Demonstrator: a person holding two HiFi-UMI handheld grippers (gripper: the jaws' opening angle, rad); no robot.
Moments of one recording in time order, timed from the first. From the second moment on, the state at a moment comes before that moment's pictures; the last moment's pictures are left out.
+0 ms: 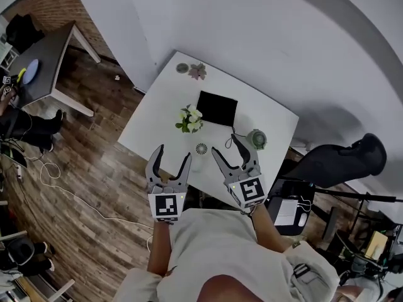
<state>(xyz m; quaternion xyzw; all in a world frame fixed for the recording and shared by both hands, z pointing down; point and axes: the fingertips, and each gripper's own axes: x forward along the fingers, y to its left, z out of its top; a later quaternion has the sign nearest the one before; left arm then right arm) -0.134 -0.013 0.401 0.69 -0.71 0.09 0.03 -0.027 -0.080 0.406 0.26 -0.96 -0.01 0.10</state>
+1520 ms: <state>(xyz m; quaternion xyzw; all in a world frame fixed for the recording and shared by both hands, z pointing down) -0.087 -0.082 0.593 0.80 -0.52 0.22 0.18 -0.006 -0.102 0.574 0.35 -0.90 0.11 0.25</state>
